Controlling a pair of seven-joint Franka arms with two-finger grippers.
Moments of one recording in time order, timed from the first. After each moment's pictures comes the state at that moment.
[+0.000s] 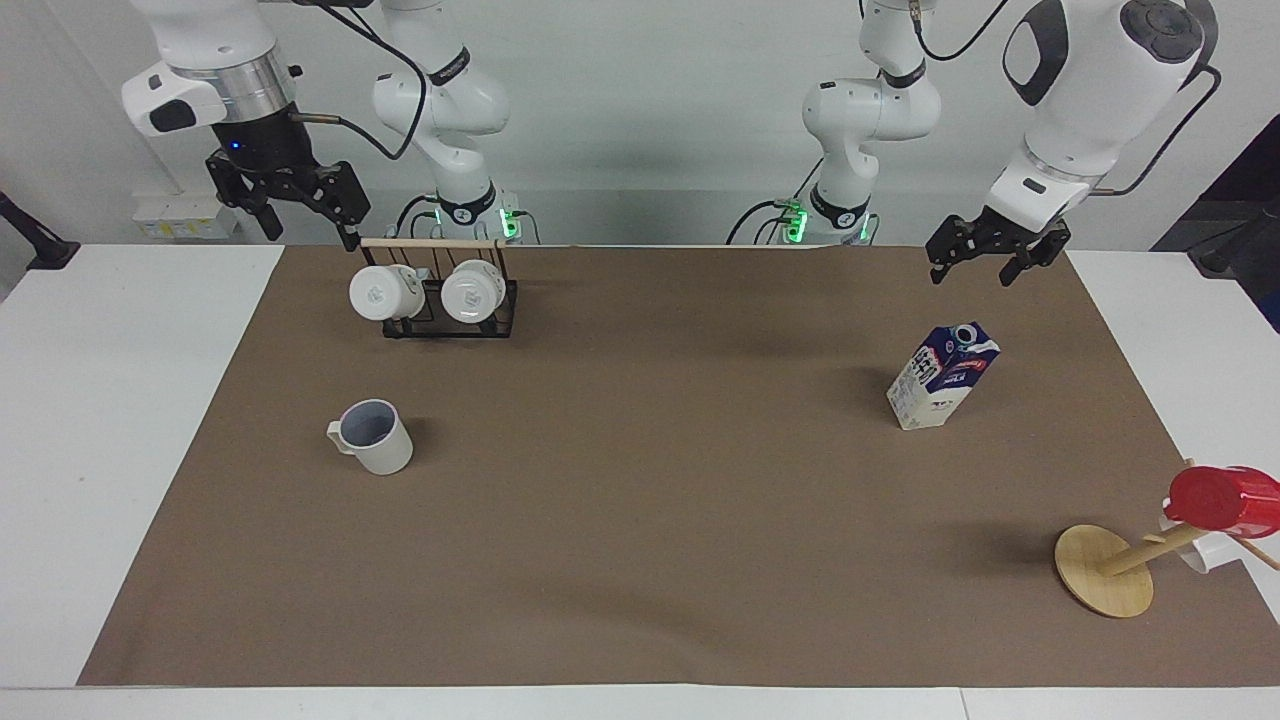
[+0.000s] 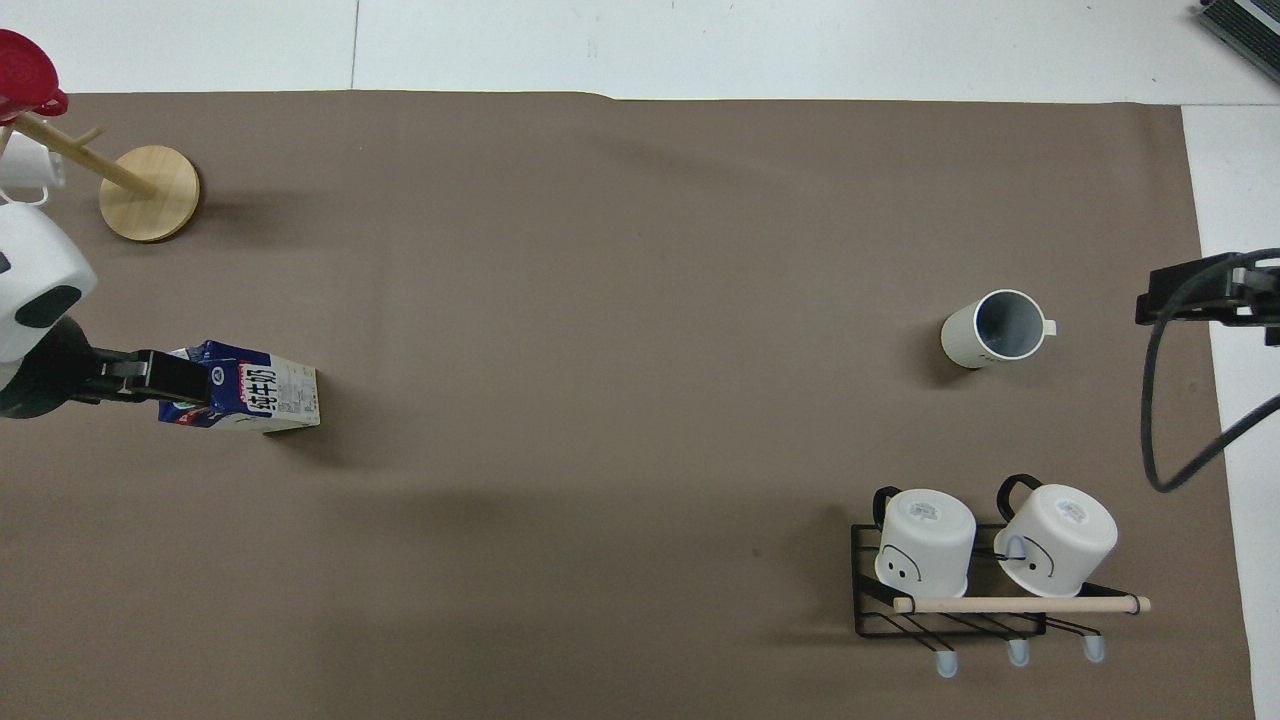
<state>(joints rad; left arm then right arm) -0.09 -0.12 0.00 -1.82 -0.02 1.64 0.00 -0.08 -0.03 0.08 -1.49 -0.02 1.52 0.19</state>
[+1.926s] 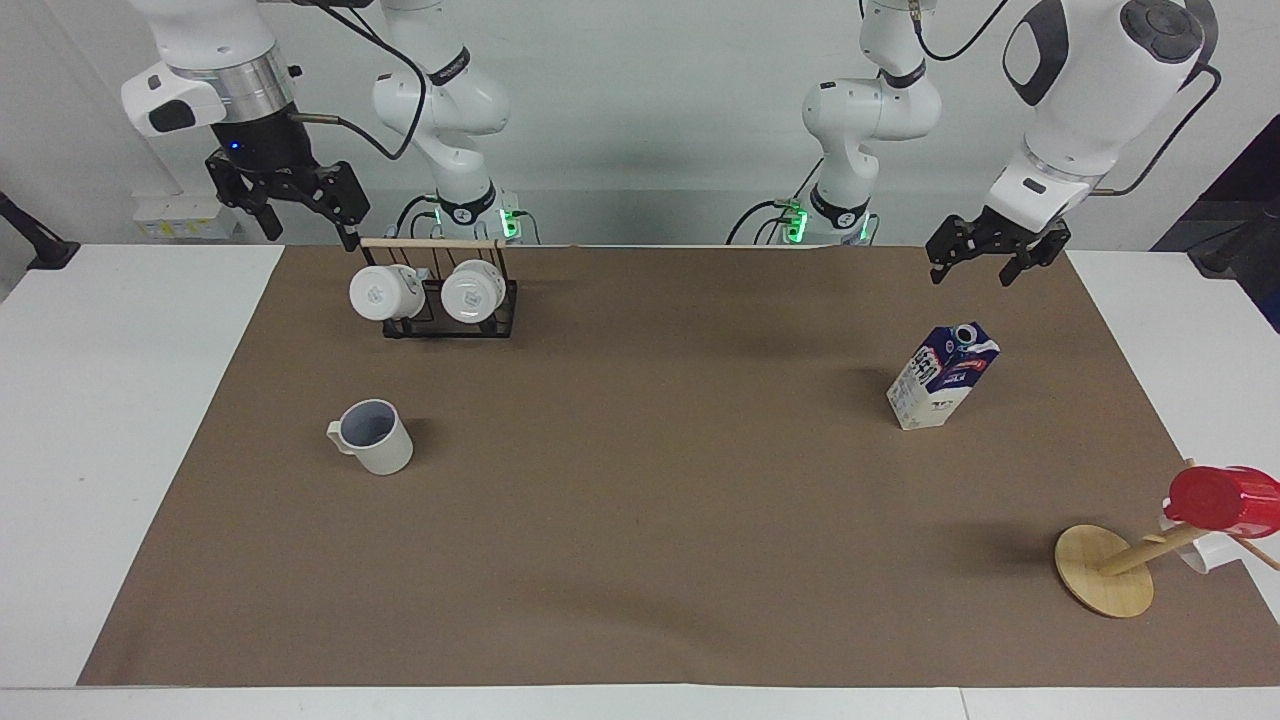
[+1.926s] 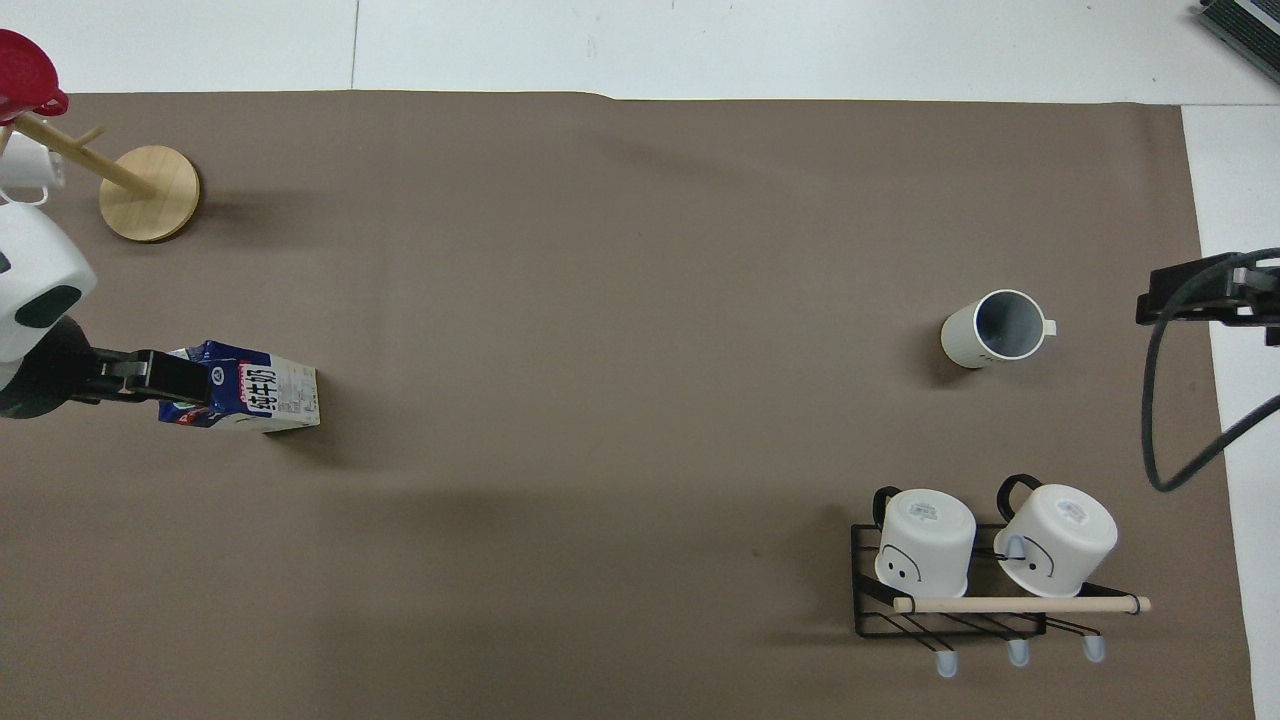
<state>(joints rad) -0.09 -0.12 0.00 -1.82 -0.02 1.64 0.00 -0.08 -0.03 0.08 -1.49 -0.02 1.52 0.19</state>
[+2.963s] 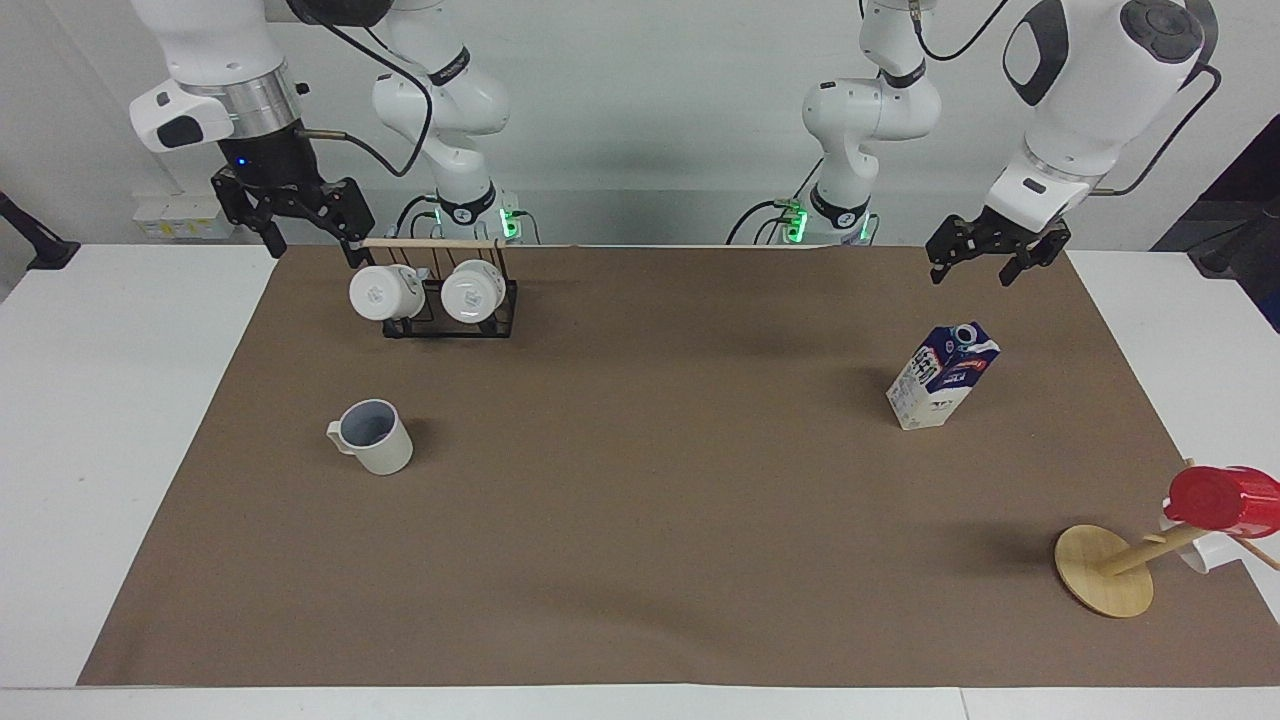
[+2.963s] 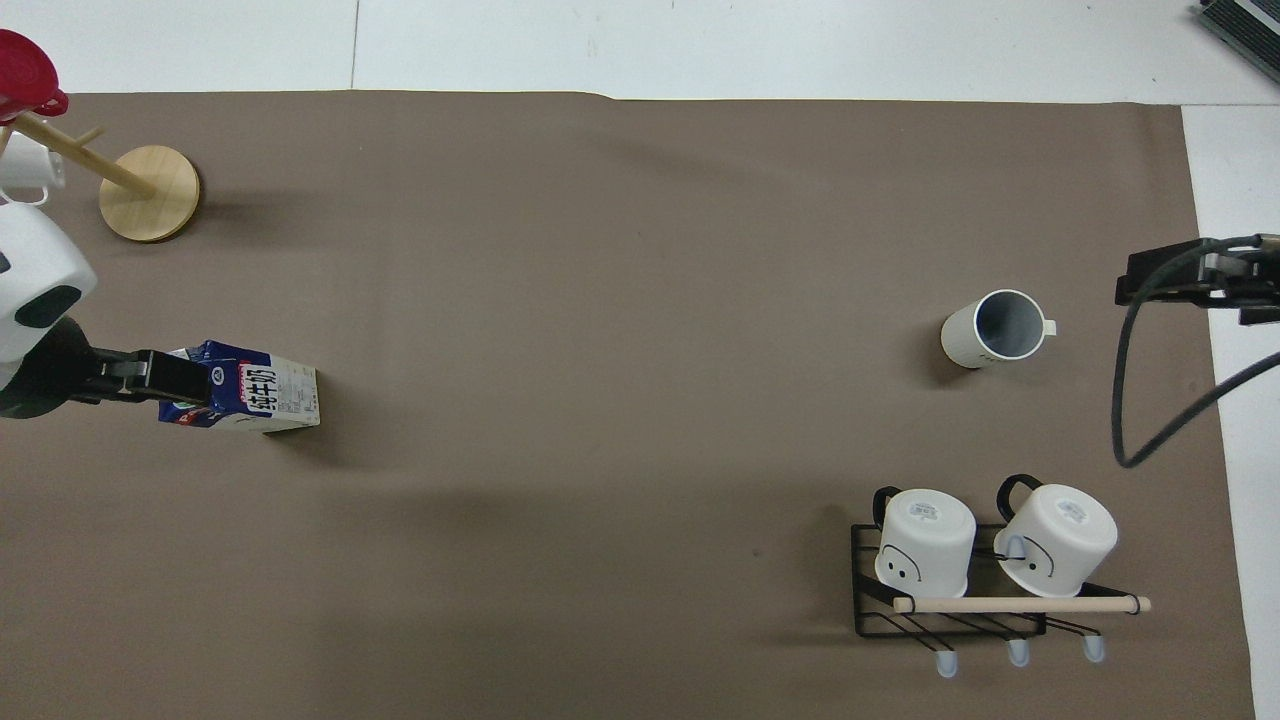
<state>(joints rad) -0.09 -0.12 0.00 -1.82 -0.02 1.64 0.00 -0.08 -0.02 0.09 -1.56 -0.02 1.65 0.18</state>
